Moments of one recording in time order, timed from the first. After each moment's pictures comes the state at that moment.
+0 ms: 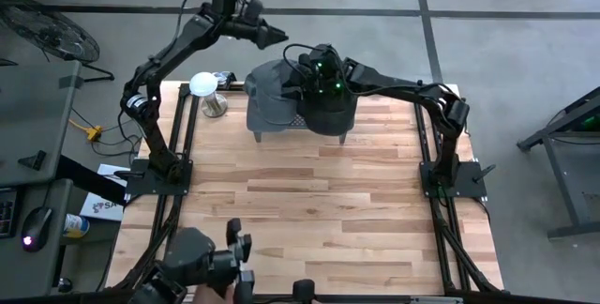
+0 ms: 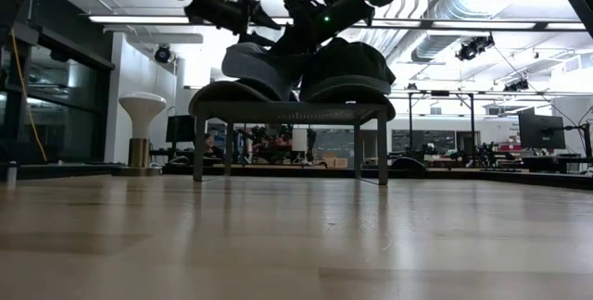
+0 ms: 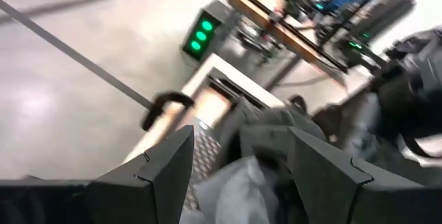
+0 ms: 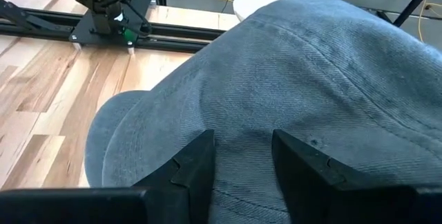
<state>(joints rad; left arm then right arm) 0.97 1.76 1.77 -0.41 0.79 -0.21 -0.48 1.90 1.64 -0.23 -0.32 -0.34</state>
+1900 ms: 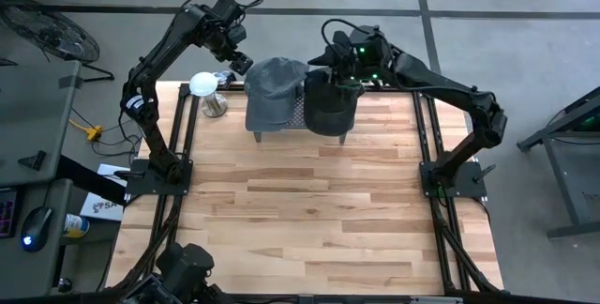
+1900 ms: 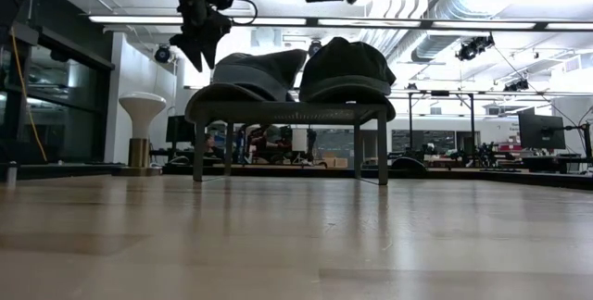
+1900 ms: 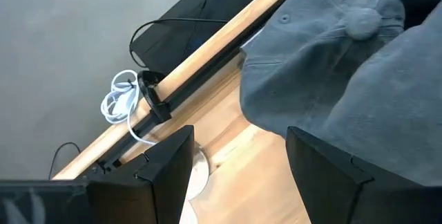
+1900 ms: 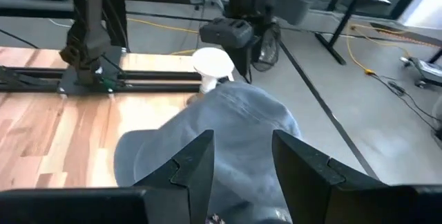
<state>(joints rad) 0.94 1.75 1.97 -1.40 -0.01 0.08 -0.48 1.59 1.64 -0.40 -0.17 -0.26</state>
